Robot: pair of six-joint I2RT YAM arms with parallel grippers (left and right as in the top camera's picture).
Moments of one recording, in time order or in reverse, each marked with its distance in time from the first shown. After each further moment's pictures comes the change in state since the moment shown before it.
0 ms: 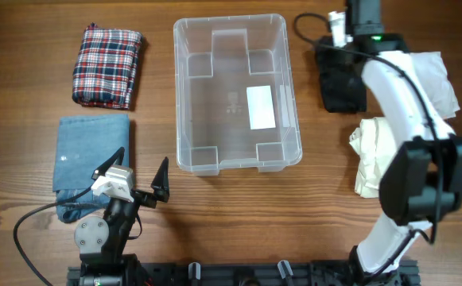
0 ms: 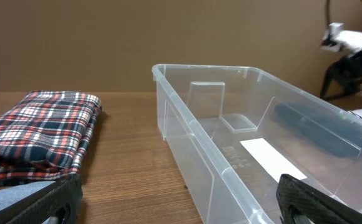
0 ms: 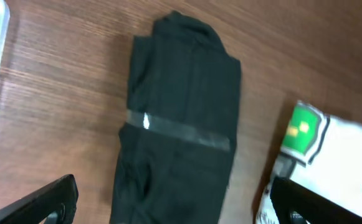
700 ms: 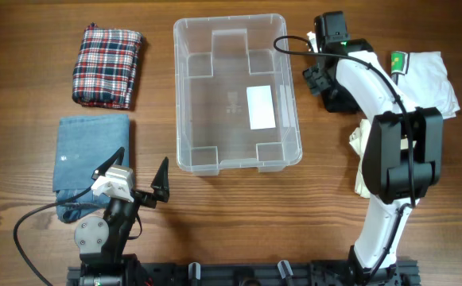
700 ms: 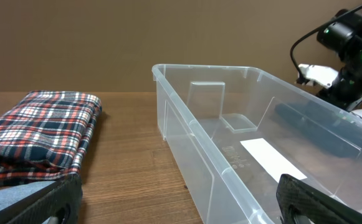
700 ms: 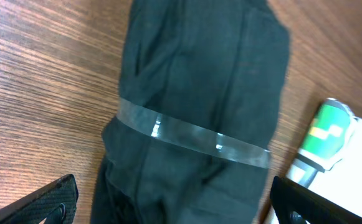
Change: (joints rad) left arm 0.000 0.000 0.000 0.000 0.000 0.000; right arm 0.042 0.166 0.000 0.028 0.146 -0.044
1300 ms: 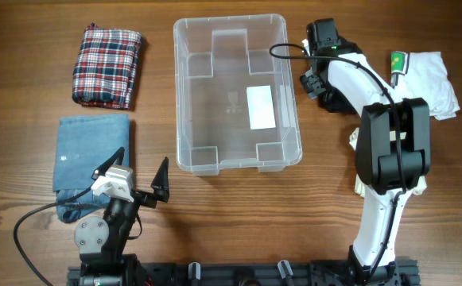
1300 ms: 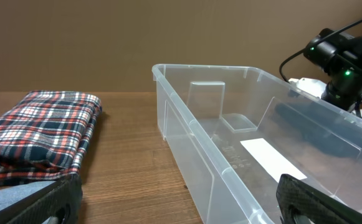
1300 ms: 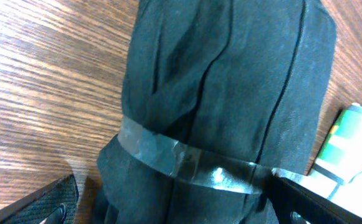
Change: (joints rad) left arm 0.000 0.000 0.000 0.000 0.000 0.000; right arm 0.008 0.084 0.006 0.047 0.062 -0.007
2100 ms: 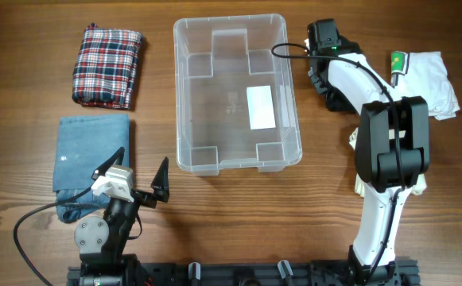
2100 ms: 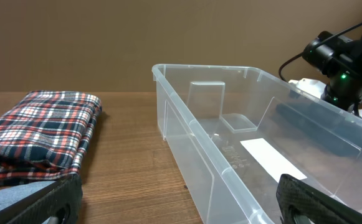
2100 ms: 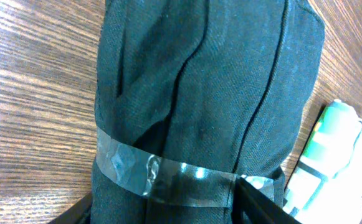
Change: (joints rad) left arm 0.000 0.000 0.000 0.000 0.000 0.000; right arm -0.008 0.018 0.004 0.023 0.053 0.010
